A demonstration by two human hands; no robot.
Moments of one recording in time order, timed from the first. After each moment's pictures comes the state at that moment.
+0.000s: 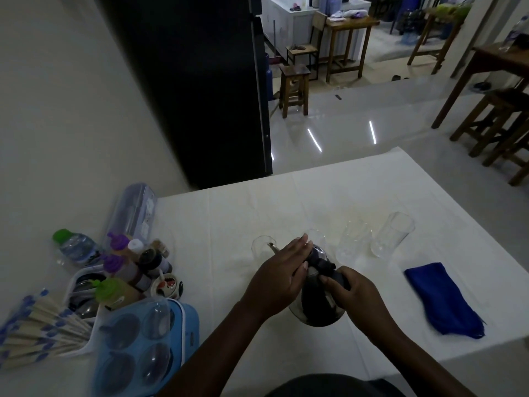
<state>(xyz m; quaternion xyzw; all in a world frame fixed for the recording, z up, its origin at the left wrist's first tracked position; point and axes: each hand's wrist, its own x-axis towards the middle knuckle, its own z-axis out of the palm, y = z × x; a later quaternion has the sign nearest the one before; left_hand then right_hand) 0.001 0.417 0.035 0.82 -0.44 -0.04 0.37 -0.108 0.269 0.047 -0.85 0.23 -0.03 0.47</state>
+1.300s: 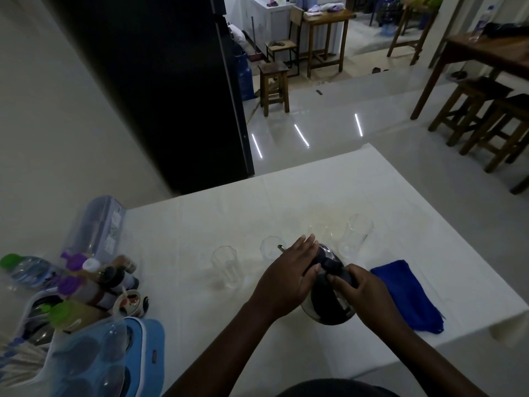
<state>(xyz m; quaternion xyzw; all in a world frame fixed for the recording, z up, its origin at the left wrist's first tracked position) -0.025 0.310 0.034 0.82 -0.47 -0.06 0.32 -0.139 0.171 0.053 -0.85 0.25 -0.04 0.46</state>
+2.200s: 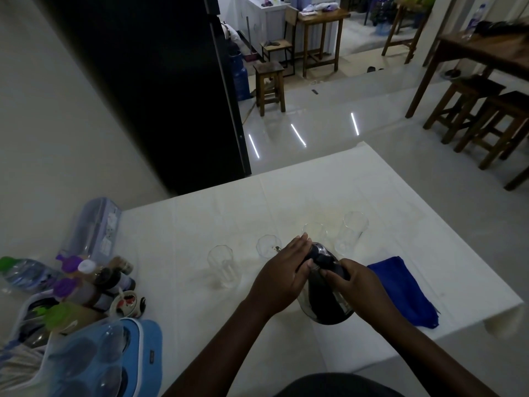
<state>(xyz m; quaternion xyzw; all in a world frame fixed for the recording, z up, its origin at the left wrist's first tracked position) -0.024 0.310 0.025 0.82 -0.44 -0.08 0.36 -0.133 0.170 0.063 -0.86 0.26 -0.01 0.44</state>
